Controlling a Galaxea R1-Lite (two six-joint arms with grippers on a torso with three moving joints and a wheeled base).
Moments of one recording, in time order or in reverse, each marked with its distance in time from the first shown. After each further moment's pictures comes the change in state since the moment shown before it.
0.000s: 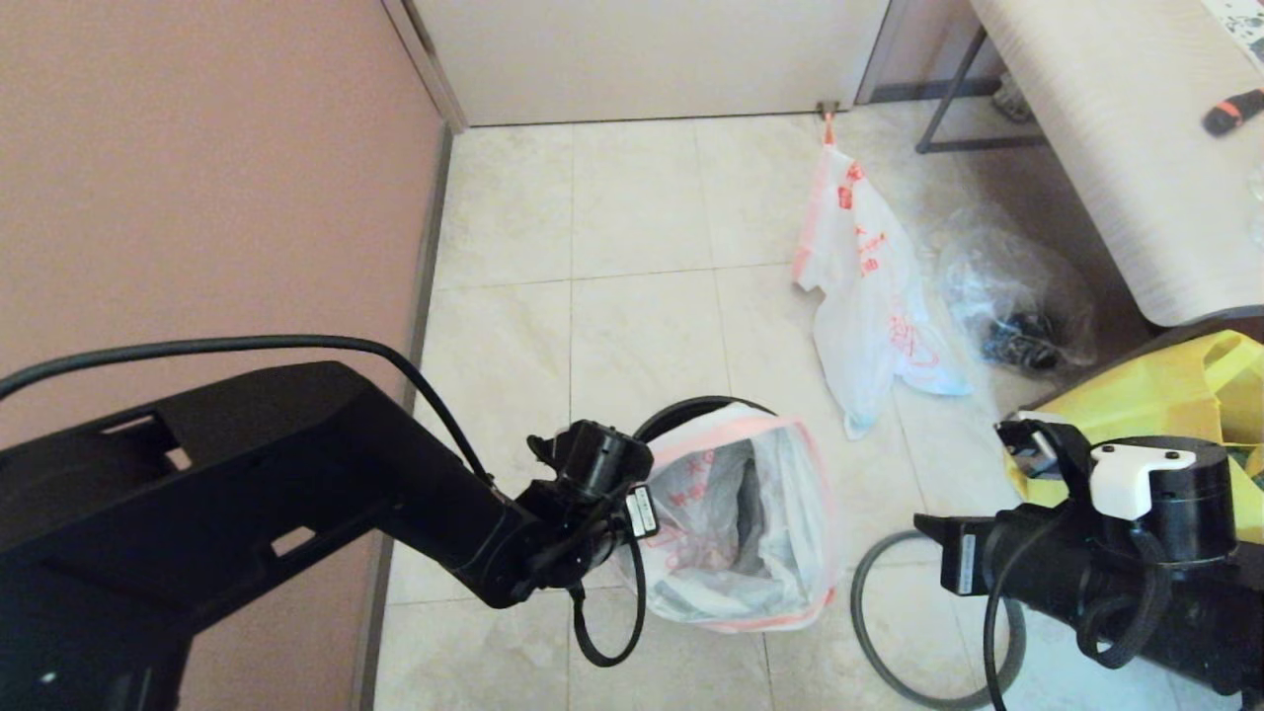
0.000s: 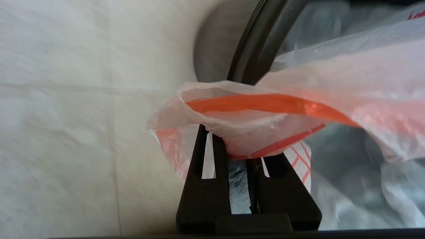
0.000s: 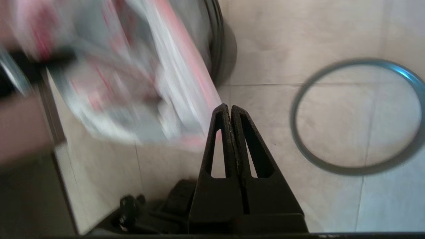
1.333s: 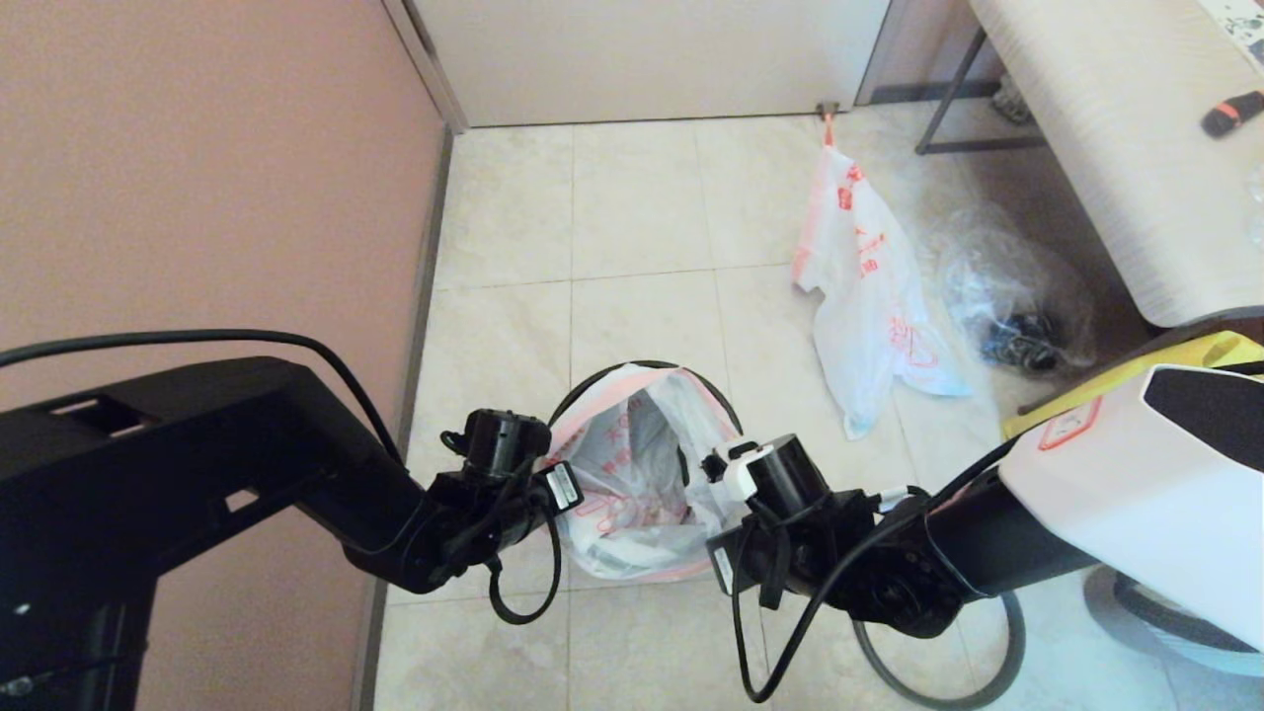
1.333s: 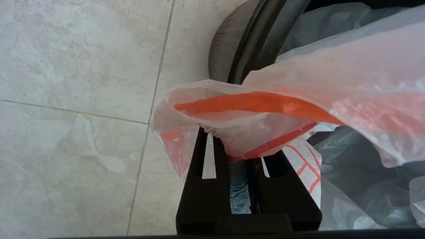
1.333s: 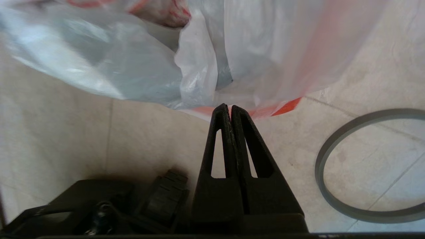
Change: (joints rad) left arm 0.223 0.004 0.115 -0.195 -0.124 0.016; right arm 0.274 0.568 -0.671 0.362 -0.164 -0.154
